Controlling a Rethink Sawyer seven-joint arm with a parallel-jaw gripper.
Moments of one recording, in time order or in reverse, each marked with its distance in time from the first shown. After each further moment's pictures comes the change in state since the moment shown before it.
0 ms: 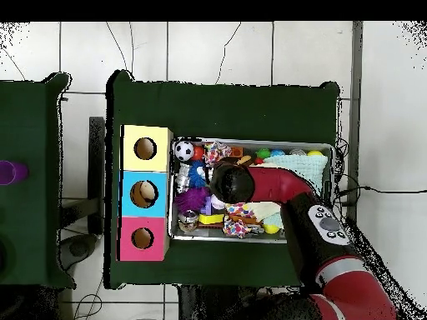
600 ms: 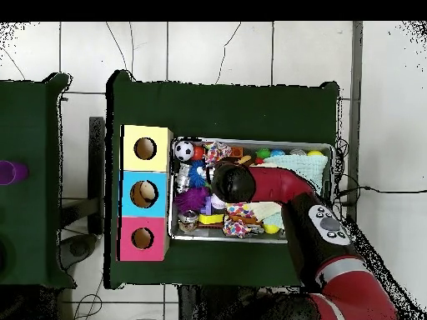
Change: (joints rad) arm 0.003 0.002 -0.007 -0.004 0.000 -0.001 0.000
